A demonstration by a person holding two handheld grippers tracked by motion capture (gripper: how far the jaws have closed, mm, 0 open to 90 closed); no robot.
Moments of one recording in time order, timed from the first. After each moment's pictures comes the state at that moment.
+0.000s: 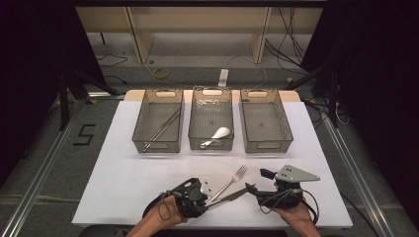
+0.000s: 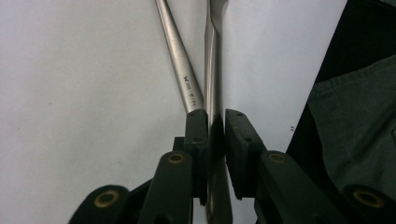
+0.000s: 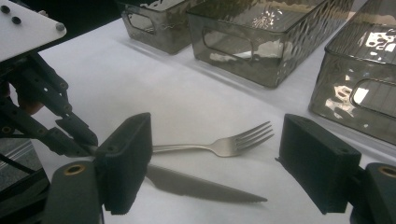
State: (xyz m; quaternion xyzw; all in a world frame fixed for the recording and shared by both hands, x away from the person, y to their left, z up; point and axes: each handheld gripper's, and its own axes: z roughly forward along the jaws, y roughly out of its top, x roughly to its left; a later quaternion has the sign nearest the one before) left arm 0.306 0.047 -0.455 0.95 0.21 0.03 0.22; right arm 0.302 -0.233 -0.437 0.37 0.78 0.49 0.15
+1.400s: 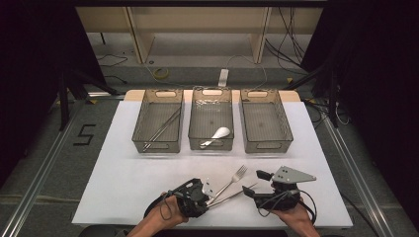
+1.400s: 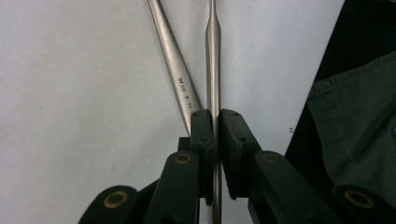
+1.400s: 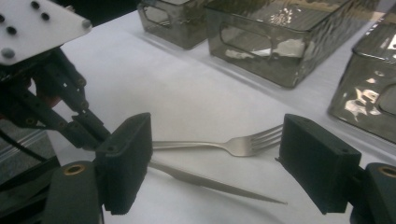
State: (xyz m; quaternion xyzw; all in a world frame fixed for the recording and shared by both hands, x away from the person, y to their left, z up) left arm 0.307 0.044 -0.457 0.95 0.21 0.03 0.22; right arm 0.301 -0.226 -0.437 0.34 0.79 0.48 0.14
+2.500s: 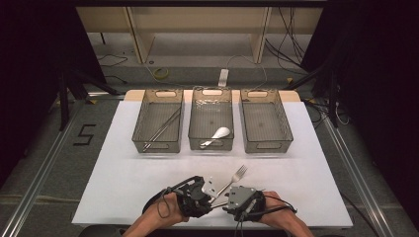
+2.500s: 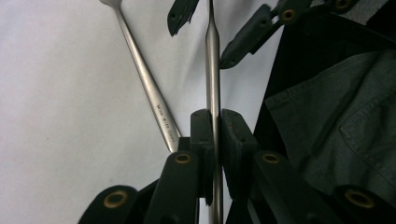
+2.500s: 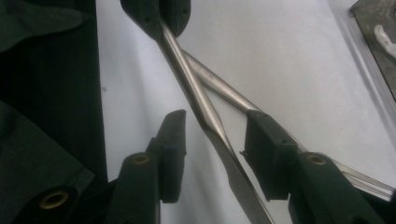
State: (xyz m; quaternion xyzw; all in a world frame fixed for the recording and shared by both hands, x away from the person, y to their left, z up) left arm 0.301 0.042 -0.426 0.96 0.16 0.01 0.24; right arm 0.295 -0.148 -0.457 0.06 0.95 0.28 0.15
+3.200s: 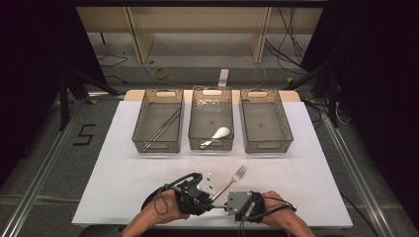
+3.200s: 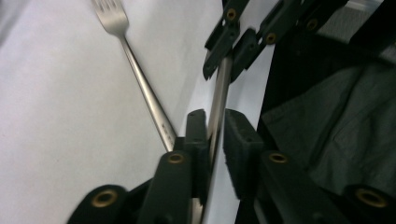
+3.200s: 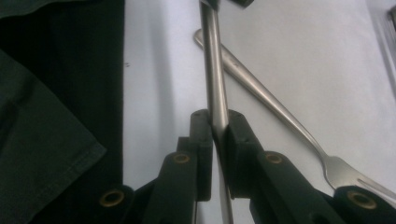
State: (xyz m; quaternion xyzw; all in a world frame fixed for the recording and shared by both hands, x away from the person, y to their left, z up) left arm 0.308 0.048 -0.419 0.94 0.15 0.01 0.29; right arm 0.292 -0.146 -0.458 0.01 0.96 0.25 0.13
